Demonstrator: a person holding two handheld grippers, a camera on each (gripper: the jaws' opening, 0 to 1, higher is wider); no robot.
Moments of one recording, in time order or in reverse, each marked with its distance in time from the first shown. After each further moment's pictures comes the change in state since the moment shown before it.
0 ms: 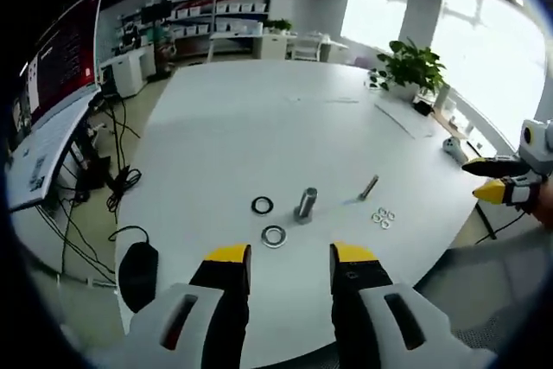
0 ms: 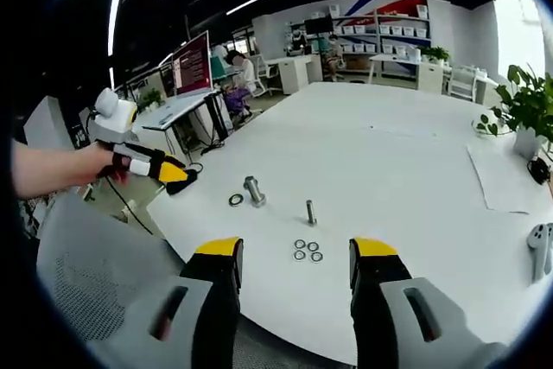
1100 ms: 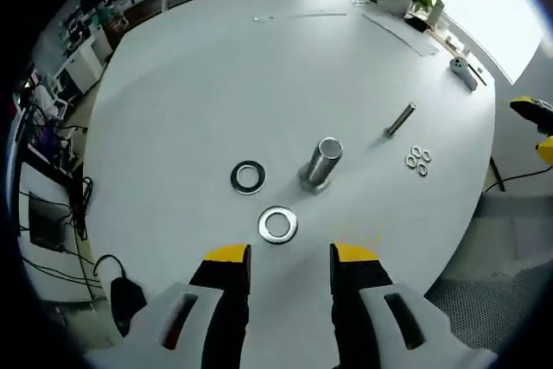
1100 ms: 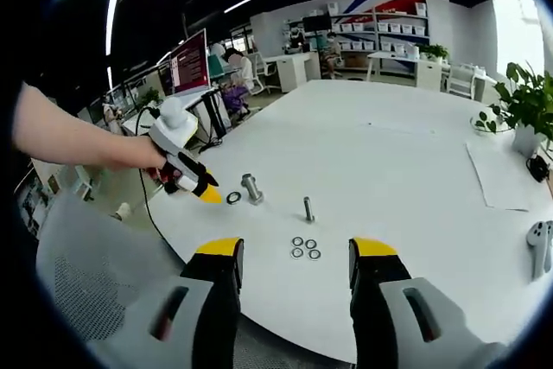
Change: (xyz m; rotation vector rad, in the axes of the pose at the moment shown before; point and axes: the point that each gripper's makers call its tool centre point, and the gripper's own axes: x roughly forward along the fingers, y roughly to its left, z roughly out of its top) left arm 0.087 0.019 -0.024 0.181 0.346 -0.036; right arm -0.001 -0.002 -0.004 0.007 0.013 -0.006
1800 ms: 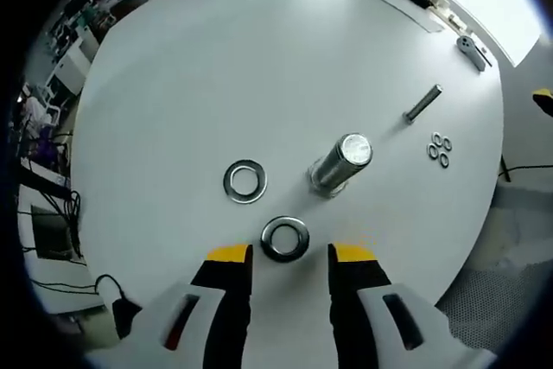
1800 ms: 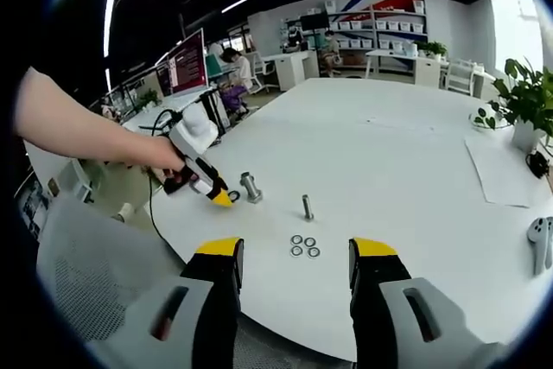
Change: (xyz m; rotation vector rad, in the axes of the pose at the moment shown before) left arm 0.028 -0.002 -0.003 0.057 0.105 0.007; right arm -0.001 -0.002 0.000 0.013 0.005 -0.005
